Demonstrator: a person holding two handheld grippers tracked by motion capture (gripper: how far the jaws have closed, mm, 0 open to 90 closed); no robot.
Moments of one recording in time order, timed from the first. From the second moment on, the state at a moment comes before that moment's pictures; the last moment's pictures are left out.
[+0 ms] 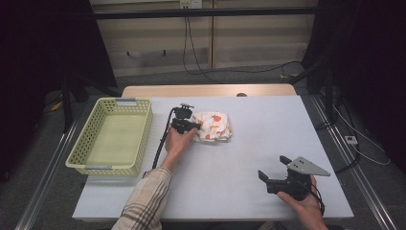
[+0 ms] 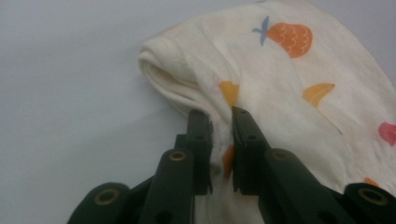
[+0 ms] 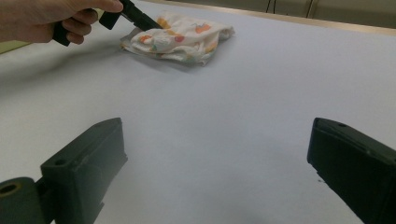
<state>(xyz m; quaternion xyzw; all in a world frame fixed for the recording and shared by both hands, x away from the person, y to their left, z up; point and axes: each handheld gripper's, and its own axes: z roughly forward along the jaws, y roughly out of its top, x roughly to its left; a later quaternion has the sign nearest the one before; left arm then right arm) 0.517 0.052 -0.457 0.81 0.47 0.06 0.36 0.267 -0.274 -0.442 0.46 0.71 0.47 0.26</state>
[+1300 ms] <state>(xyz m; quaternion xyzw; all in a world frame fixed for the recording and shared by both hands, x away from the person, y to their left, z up) 0.494 0.078 -0.401 0.79 0.41 0.12 0.44 0.267 -0.275 -0.443 0.46 0.71 0.47 0.26</state>
